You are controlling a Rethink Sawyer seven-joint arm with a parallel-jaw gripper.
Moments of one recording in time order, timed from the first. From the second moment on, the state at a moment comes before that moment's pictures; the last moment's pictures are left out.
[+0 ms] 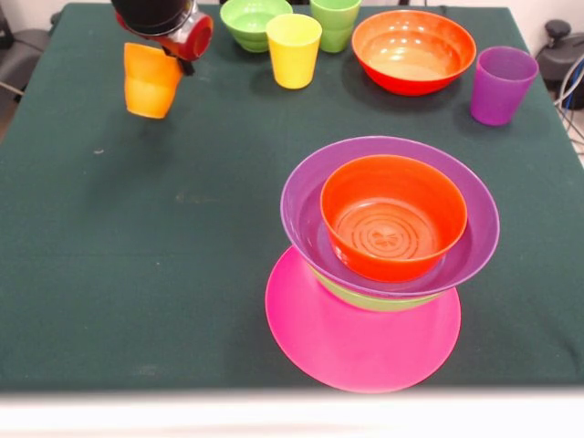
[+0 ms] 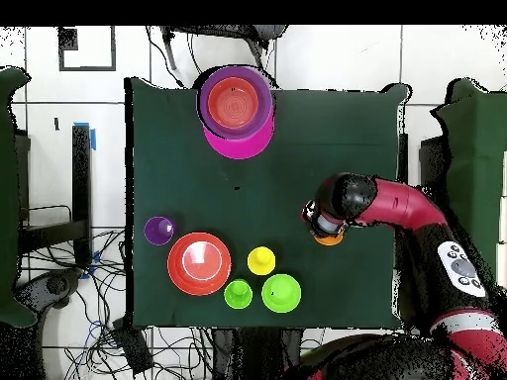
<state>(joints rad) -0.68 -0.46 0.27 1.47 -0.40 1.00 2.11</state>
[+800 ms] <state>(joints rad) -0.64 -0.43 0.27 1.38 -0.40 1.18 2.11</state>
